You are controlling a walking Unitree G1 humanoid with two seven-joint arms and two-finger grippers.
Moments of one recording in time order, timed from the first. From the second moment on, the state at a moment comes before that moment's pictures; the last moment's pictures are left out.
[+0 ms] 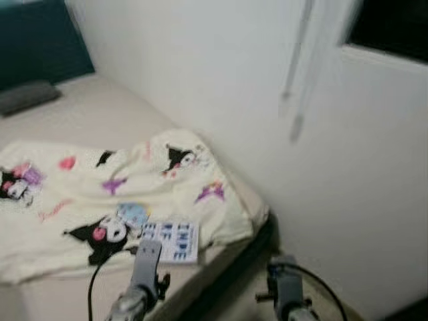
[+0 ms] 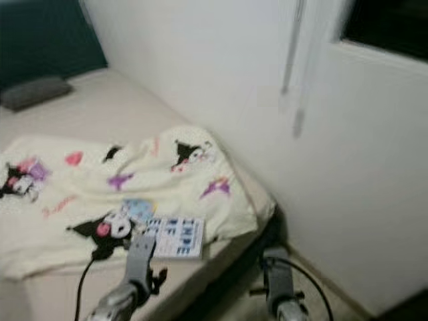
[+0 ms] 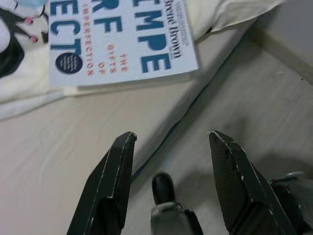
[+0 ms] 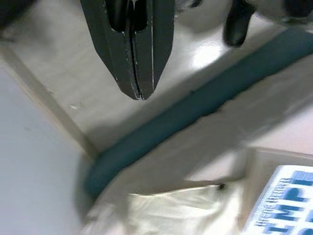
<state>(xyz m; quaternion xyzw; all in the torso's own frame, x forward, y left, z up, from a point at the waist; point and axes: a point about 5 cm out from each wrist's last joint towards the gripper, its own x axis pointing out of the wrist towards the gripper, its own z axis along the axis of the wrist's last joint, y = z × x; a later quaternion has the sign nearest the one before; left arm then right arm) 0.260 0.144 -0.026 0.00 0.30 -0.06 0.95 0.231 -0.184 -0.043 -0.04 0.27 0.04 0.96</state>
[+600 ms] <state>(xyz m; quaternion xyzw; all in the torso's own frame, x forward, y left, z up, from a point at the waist) 0.258 0.150 -0.026 0.02 0.29 -0.06 0.96 0.231 -0.176 -0.044 -0.05 0.27 0.06 0.96</state>
